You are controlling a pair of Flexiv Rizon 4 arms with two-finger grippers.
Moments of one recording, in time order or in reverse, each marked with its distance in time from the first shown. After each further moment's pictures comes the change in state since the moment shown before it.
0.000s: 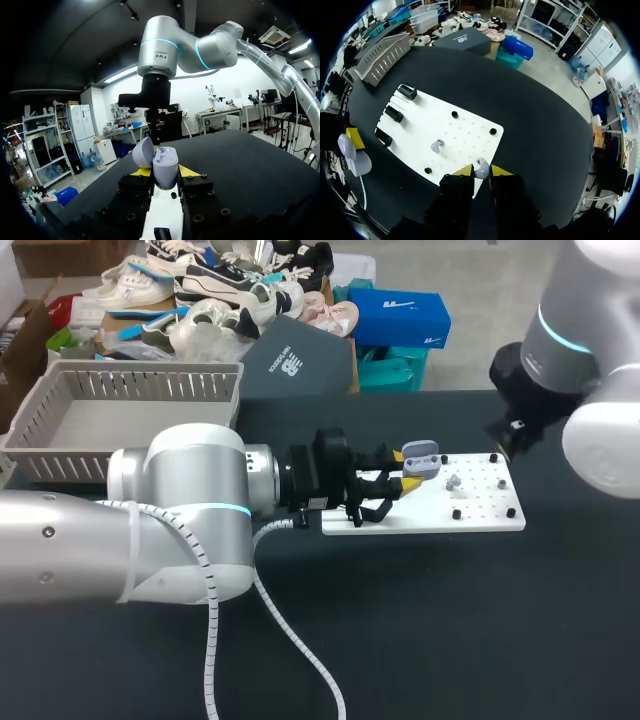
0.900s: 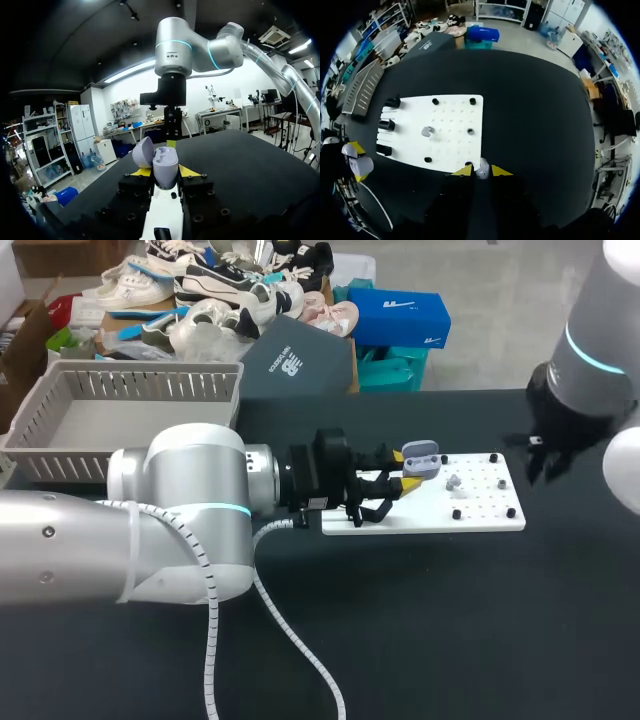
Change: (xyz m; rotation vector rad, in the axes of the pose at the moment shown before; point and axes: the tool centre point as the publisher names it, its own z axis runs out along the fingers) left arm 0.000 0.000 0.000 0.000 0.000 0.000; right arm 0.055 0.005 -0.015 0.011 0.058 0.408
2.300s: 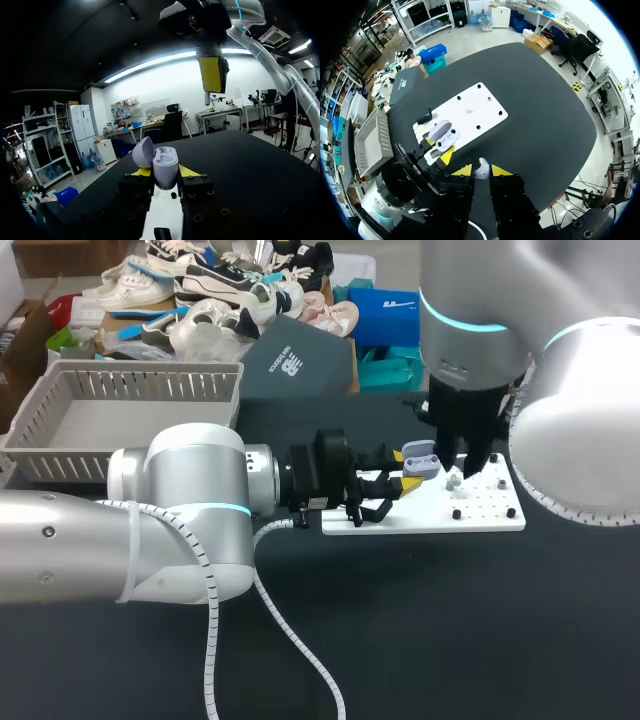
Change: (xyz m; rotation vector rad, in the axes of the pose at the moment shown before) left arm 0.000 0.000 0.000 0.000 0.000 0.000; right arm 0.049 0.146 -0.124 0.110 -0.037 0.565
